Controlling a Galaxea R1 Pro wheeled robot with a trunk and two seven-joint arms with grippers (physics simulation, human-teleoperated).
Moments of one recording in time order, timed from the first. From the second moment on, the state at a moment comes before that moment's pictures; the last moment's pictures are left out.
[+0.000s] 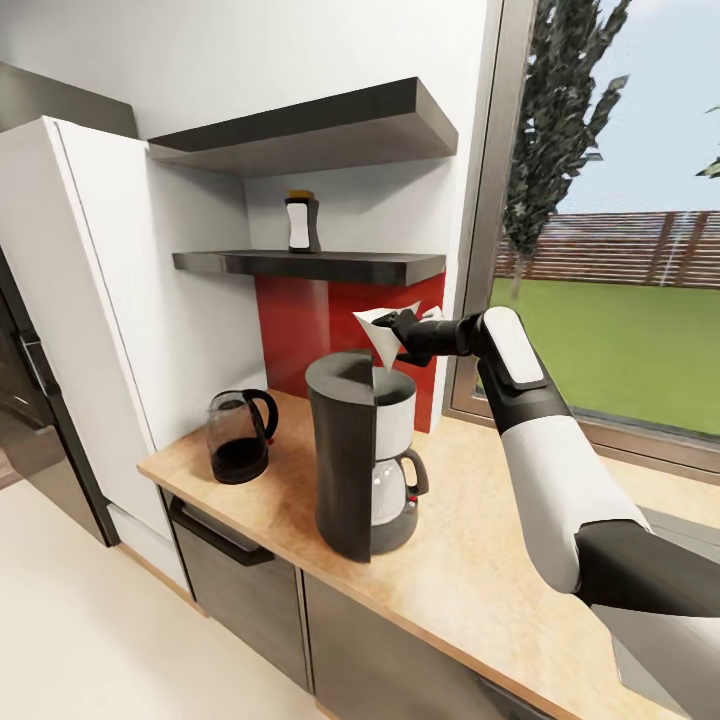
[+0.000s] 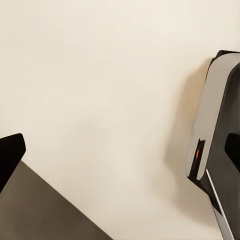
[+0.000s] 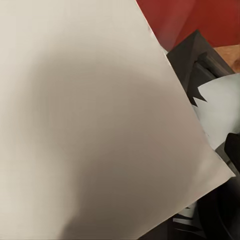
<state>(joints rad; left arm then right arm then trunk) 0.01 0.19 0.02 0.05 0.11 -0.26 0.08 -1.25 0.11 0.02 -0.92 -1.30 0.92 -0.51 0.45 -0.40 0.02</state>
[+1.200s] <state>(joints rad) 0.01 0.19 0.02 0.05 0.11 -0.26 0.08 -1.25 0.11 0.02 -0.93 -1.30 0.92 -0.51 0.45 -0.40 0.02</state>
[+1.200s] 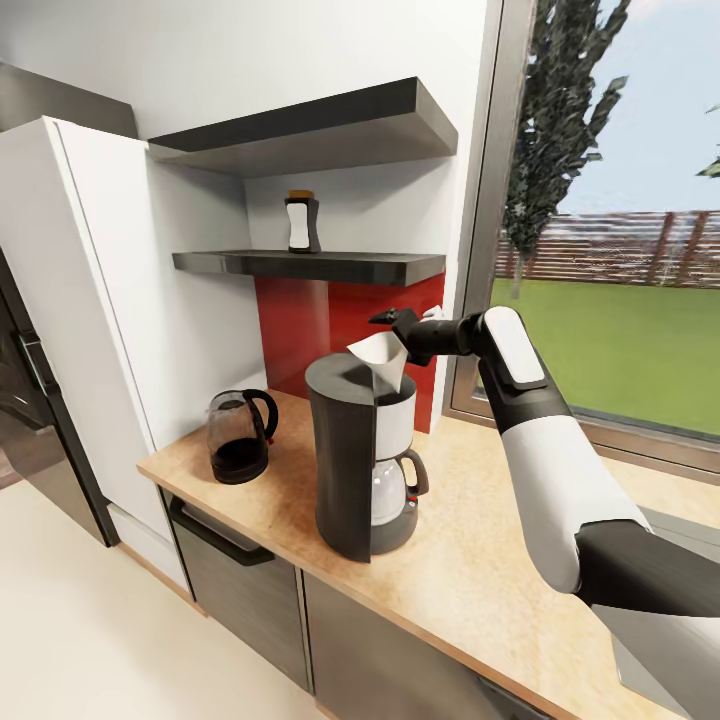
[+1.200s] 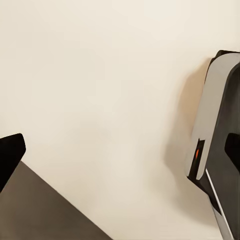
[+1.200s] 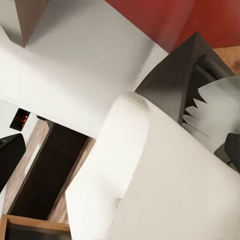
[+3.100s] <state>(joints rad) 0.01 0.19 0.02 0.05 0.11 -0.26 0.08 -1.25 0.11 0.02 -0.92 -1.29 0.92 -0.51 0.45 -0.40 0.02</state>
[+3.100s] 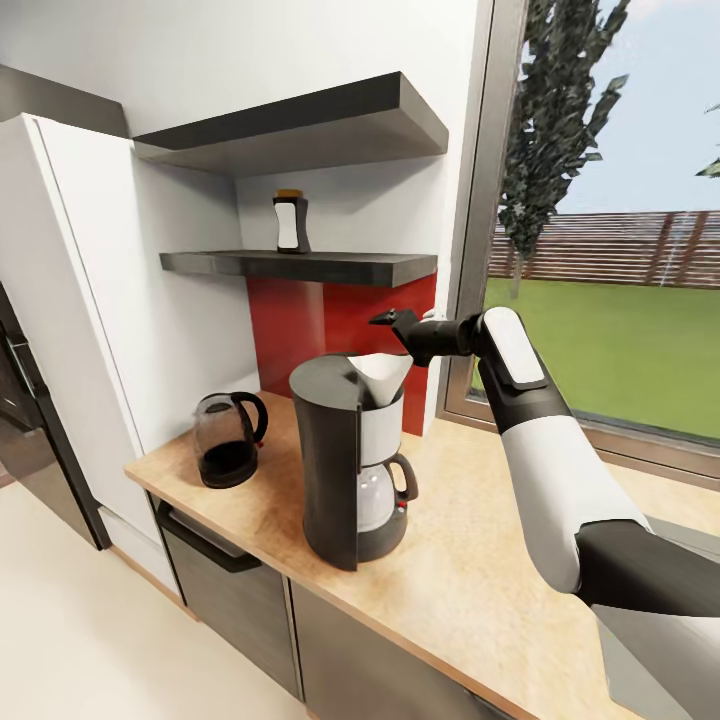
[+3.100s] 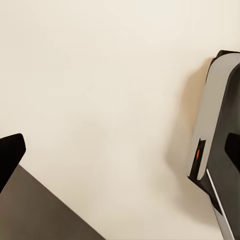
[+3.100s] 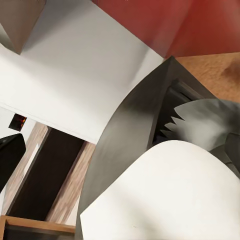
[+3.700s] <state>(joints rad) 0.01 0.19 0.02 0.05 0.11 -0.26 0.08 -1.25 0.11 0.02 -0.91 -1.29 0.92 -0.51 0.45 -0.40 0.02</state>
